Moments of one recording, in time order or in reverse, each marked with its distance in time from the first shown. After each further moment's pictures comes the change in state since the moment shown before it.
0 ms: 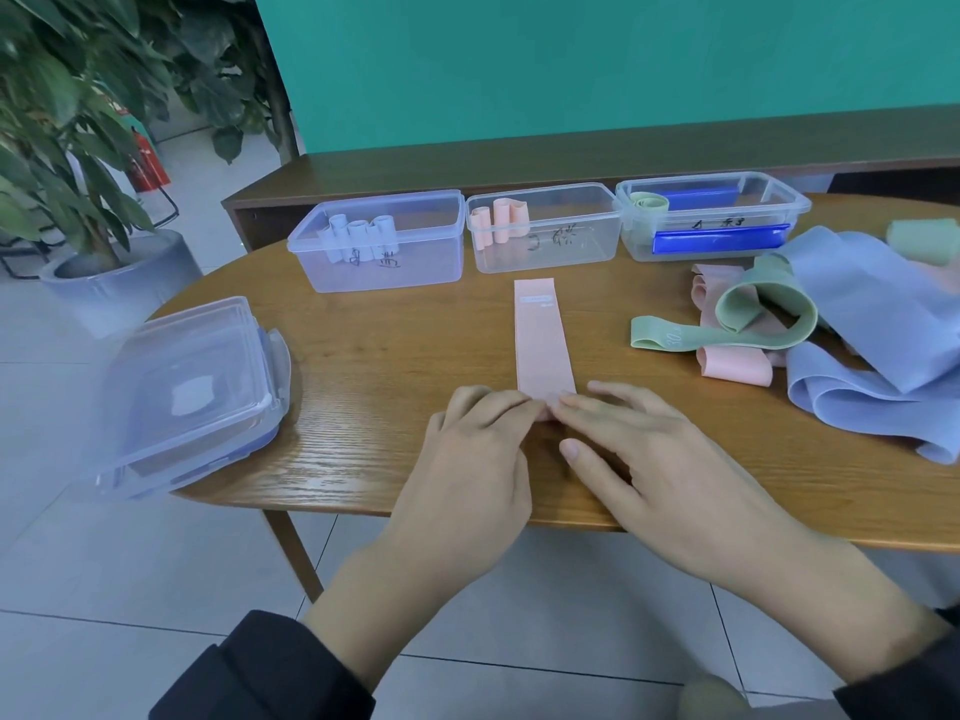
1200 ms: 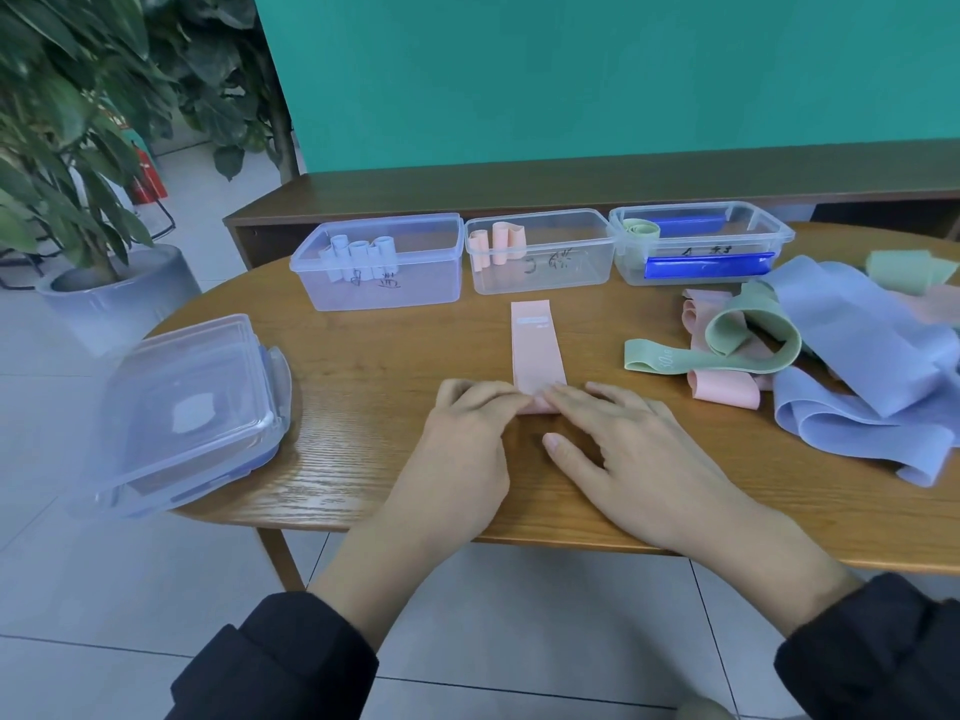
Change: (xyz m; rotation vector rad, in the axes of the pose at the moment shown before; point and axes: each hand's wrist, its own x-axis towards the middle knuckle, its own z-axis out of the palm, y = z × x) left_hand 0.025 -0.015 -0.003 0.004 0.046 -0.006; right_hand 0.030 -0.001 -0.002 -0.105 -0.083 0.122
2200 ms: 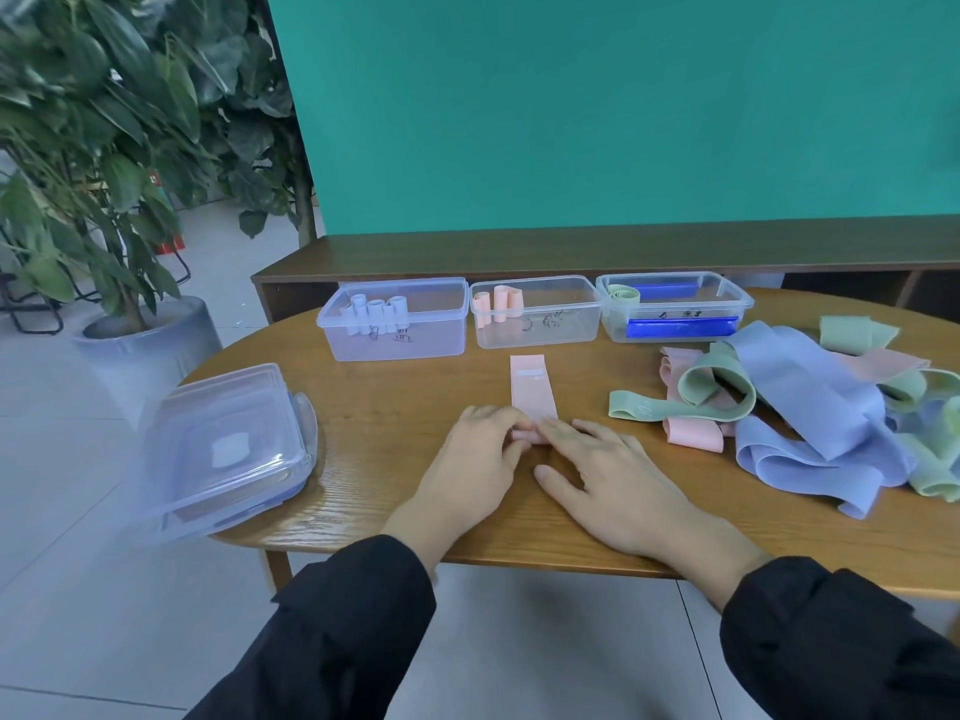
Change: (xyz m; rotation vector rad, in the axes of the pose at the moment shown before) left_hand 0.033 -0.007 0.009 -0.089 -0.028 -0.082; right_hand 0.013 0.007 0.000 0.016 -0.049 -0.013
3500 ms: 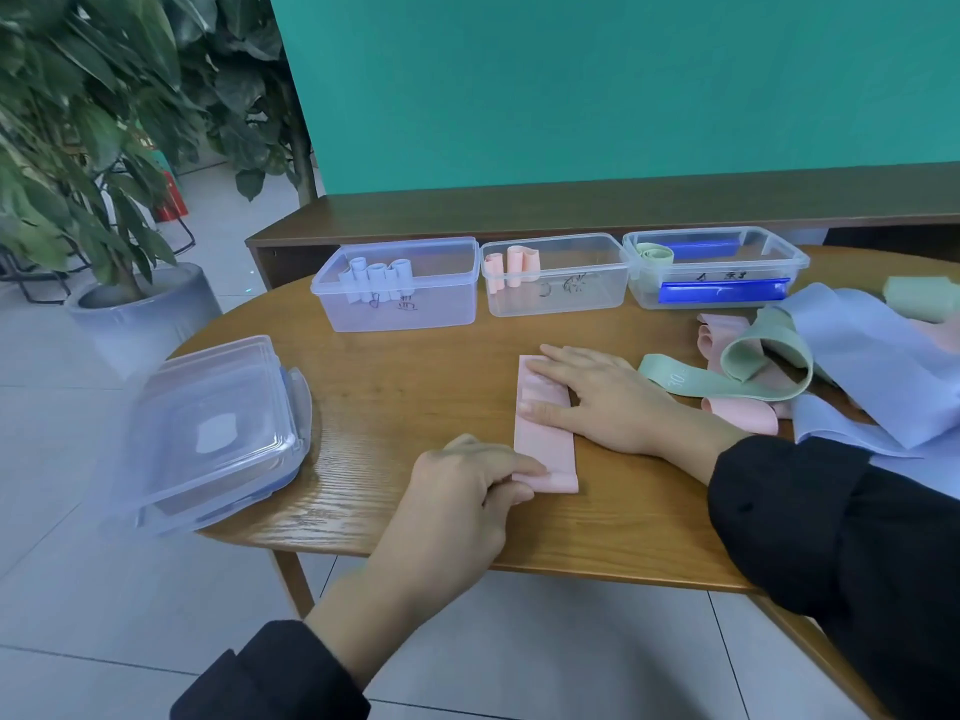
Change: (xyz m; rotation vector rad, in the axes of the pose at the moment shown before) left_hand -0.055 0.005 -0.027 -0.098 0.028 0.041; right_hand 0.092 0.030 0.000 -0.021 -0.108 -0.067
